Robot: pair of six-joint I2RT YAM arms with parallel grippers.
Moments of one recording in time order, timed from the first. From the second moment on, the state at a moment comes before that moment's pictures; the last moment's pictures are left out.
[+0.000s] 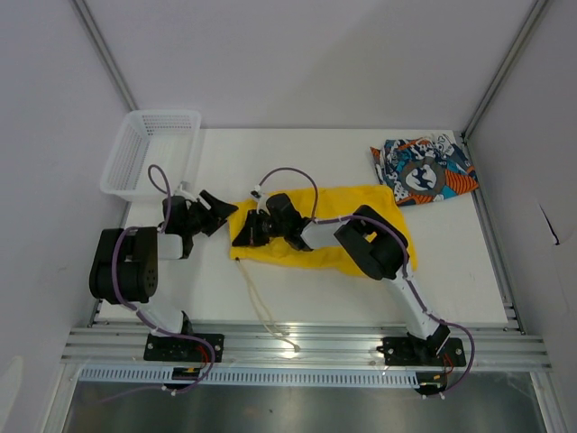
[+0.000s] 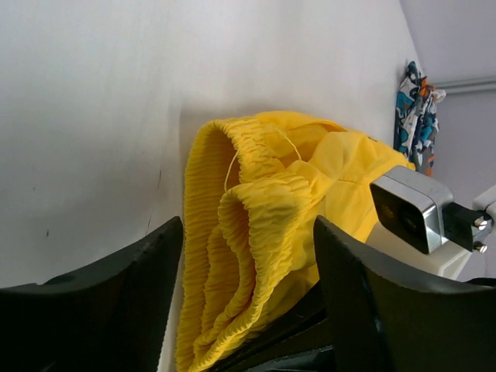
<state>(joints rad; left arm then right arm) 0.06 1.64 0.52 0.62 0.47 -0.83 0.86 2.33 1.41 0.50 -0.50 0.86</state>
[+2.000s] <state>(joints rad) -0.17 1.70 0.36 0.98 0.30 -0.78 0.82 2.04 1.18 0.20 -0.43 0.60</state>
